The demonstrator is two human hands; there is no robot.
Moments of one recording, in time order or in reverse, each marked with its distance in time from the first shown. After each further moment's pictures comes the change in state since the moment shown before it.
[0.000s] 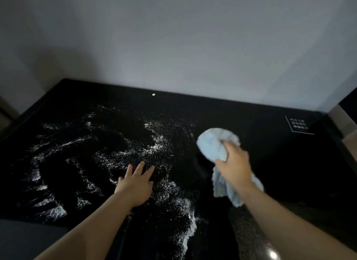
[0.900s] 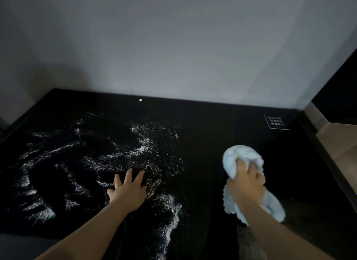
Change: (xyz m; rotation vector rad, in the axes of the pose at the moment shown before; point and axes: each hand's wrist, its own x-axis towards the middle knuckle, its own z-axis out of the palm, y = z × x) left_hand -0.016 0.030 0.017 -0.057 0.031 -0.157; right_hand -0.052 0.068 -0.027 -0.393 -0.010 0.342
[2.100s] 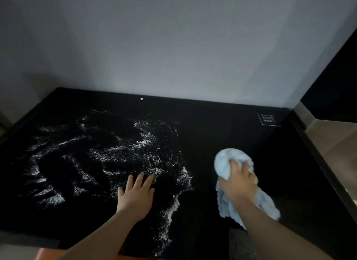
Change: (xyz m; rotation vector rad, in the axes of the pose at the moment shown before) left_hand -0.045 -0.005 0.037 -0.010 0.134 0.166; right_hand -0.044 -0.002 -0.010 -0.008 0.102 -0.071
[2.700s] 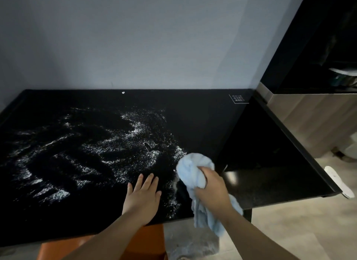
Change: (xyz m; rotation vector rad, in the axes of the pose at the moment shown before) left_hand -0.047 -0.028 0.022 0.173 -0.067 0.322; right_hand -0.143 -0.039 -0.008 0.482 -0.151 -0.059
